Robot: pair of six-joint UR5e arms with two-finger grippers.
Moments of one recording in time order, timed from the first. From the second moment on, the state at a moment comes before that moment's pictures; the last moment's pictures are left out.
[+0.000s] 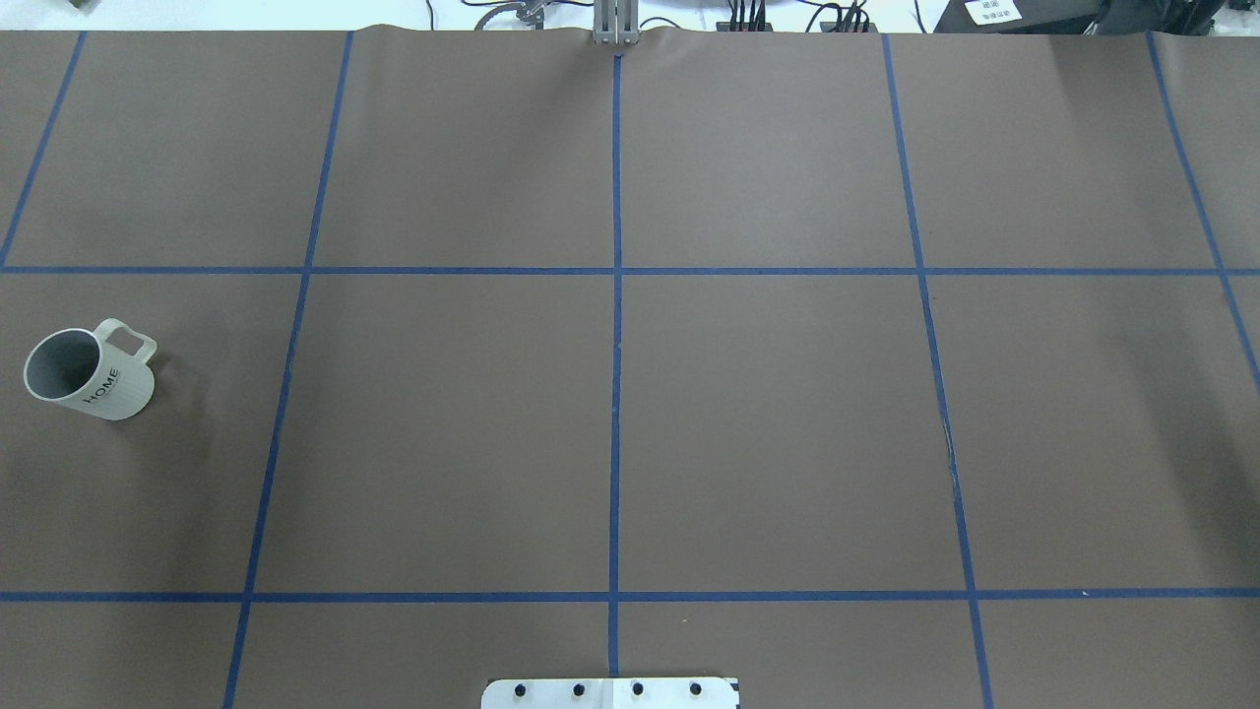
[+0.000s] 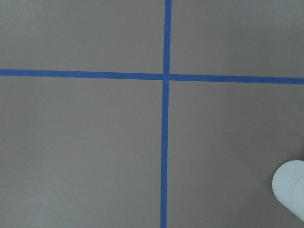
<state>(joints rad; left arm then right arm) -1.53 -1.53 -1.69 -1.54 -2.33 0.04 1.49 -1.67 1.74 -1.61 2.38 -0.13</state>
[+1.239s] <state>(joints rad) -1.52 -1.51 -1.71 -1.55 -2.42 0.04 1.49 -1.66 1.74 -1.61 2.38 -0.13</state>
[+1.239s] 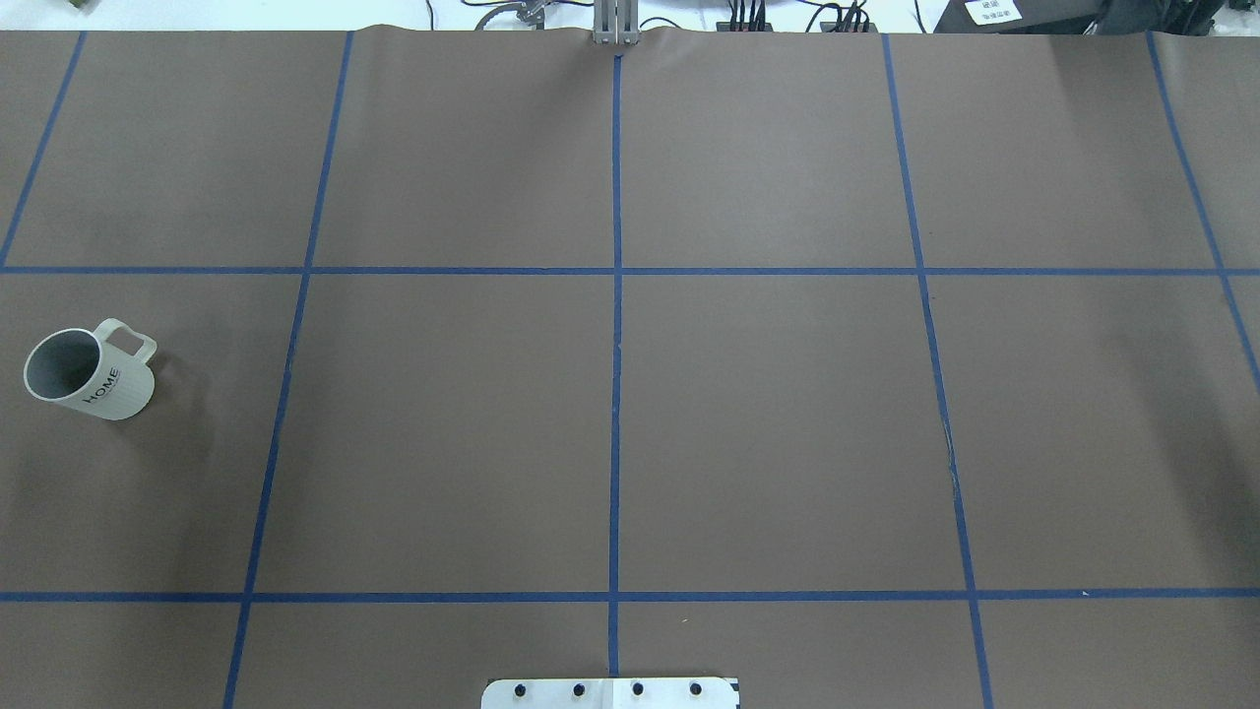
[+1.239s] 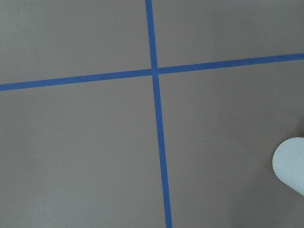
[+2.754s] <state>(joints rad) -1.13 -1.55 -1.68 -1.84 -2.35 -0.44 1.48 -1.66 1.73 -1.56 2.40 -0.13</state>
